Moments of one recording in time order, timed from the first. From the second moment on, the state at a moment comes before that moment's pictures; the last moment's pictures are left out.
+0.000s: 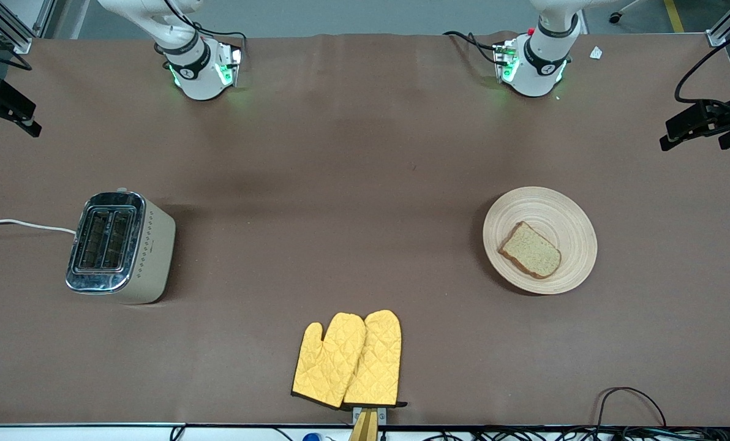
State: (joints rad) left arm 0.19 0.07 -0.24 -1.35 -0.01 1.36 -0.07; right arm -0.01 -0.18 -0.05 -1.66 -0.03 1.57 -0.08
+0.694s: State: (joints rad) left arm 0.30 0.13 -0.23 -1.35 -0.09 1.32 0.02; right arm -0.01 -0.18 -0.05 -1.67 -0.03 1.57 -0.08
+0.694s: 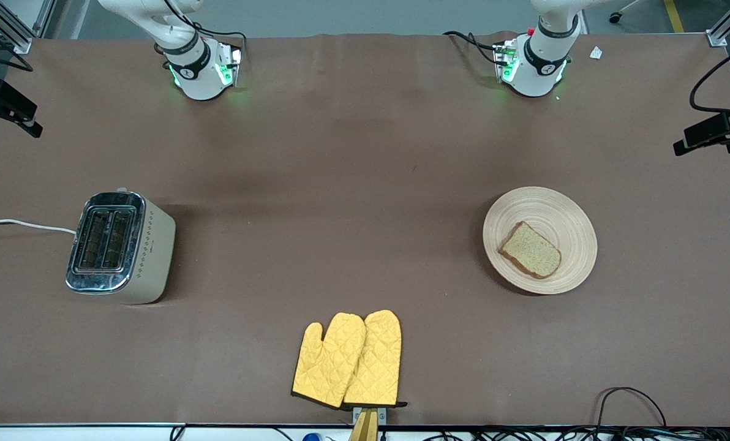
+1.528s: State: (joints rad) left arm 0.50 0.41 -0.23 -1.50 -0.42 1.45 0.18; right arm -0.02 -0.17 -0.06 -1.67 -0.03 1.58 -0.08
